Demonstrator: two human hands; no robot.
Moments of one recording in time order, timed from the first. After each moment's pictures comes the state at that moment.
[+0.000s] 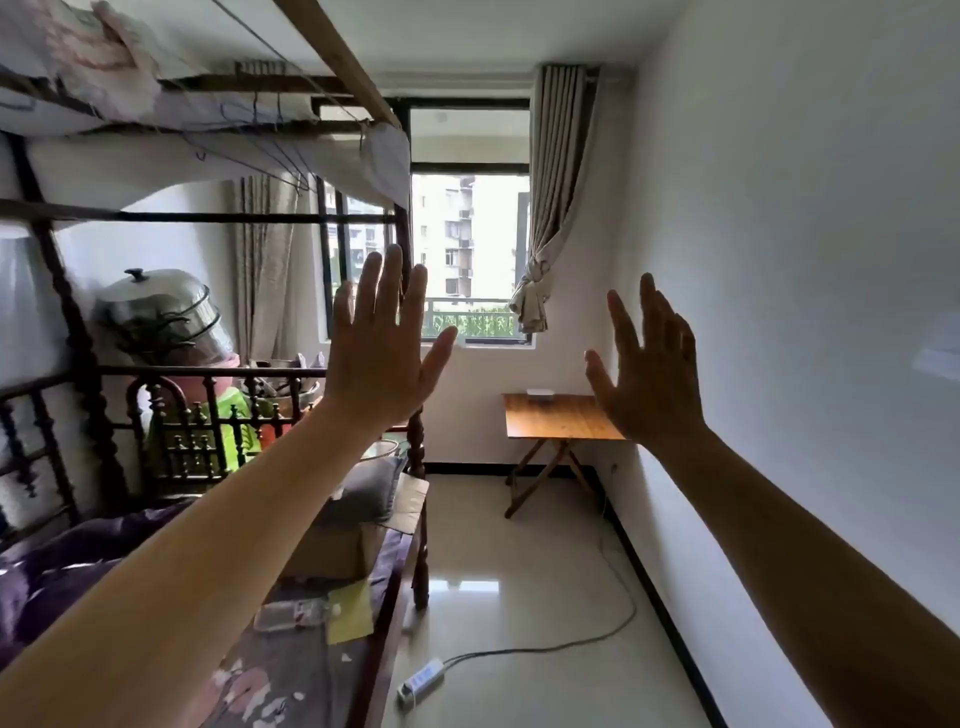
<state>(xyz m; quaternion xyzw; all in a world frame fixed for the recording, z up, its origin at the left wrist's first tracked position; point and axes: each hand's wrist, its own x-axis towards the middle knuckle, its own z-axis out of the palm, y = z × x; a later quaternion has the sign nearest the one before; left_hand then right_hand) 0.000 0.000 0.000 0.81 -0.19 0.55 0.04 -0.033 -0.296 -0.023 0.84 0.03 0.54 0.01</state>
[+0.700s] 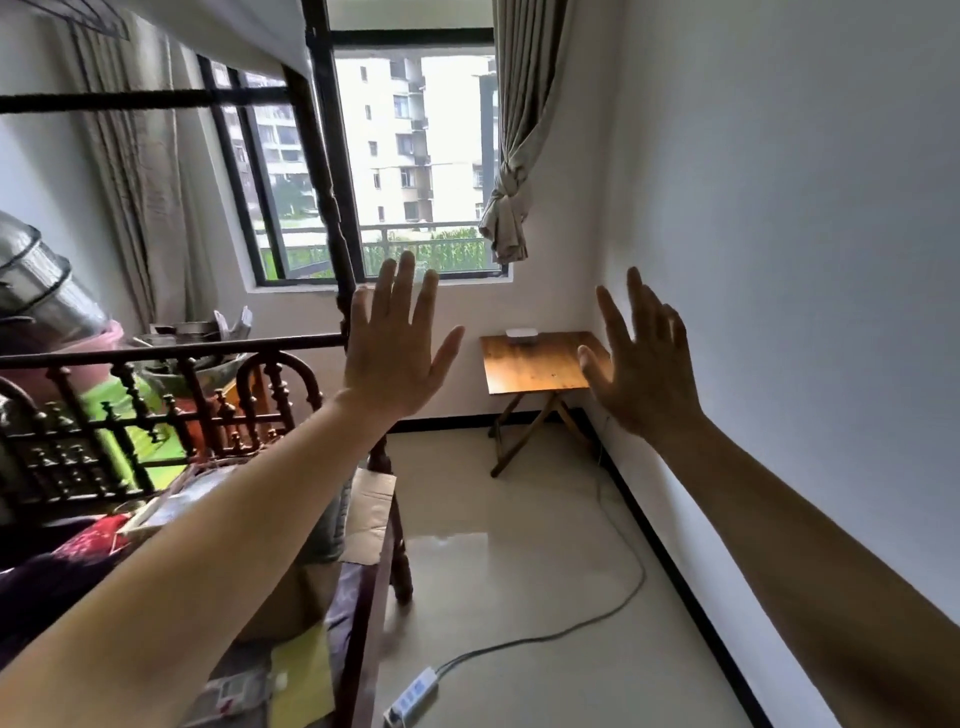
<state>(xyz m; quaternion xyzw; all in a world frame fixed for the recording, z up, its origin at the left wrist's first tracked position) 0.410 -0.120 -0.087 0.87 -0.23 0.43 0.01 0.340 -0.402 -0.124 0.89 0.00 0.45 0.01</state>
